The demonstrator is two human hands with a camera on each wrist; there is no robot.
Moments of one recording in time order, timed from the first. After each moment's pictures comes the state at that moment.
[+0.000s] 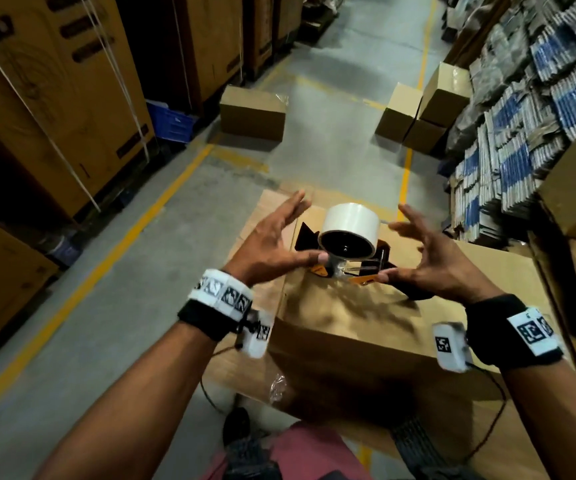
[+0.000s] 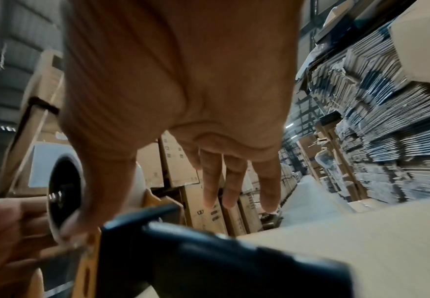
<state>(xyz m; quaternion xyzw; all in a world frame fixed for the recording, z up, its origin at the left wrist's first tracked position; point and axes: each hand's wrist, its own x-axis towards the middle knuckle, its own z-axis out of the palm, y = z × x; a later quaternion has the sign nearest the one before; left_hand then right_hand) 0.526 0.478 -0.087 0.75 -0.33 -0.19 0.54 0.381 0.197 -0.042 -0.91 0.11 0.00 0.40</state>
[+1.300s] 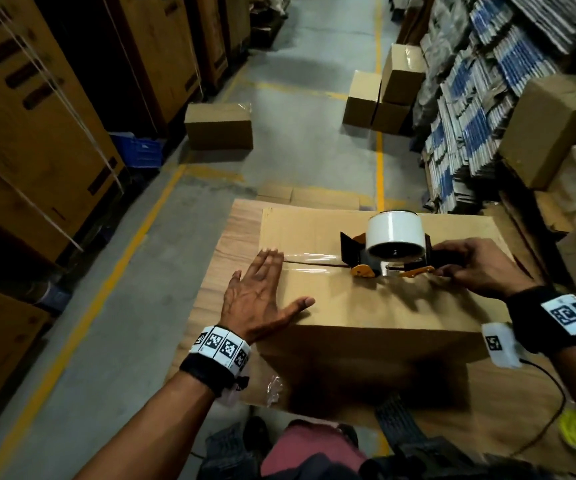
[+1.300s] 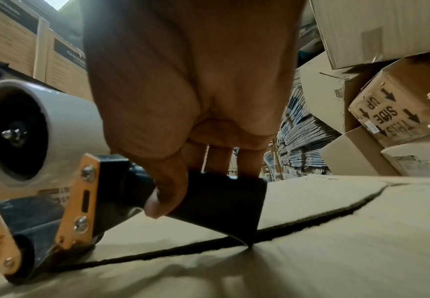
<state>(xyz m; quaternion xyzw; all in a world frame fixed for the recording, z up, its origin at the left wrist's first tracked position) 0.461 0.461 -0.143 0.91 -0.36 -0.13 0.13 0.282 0.090 -0.069 -0.91 0.28 0.03 0.31</state>
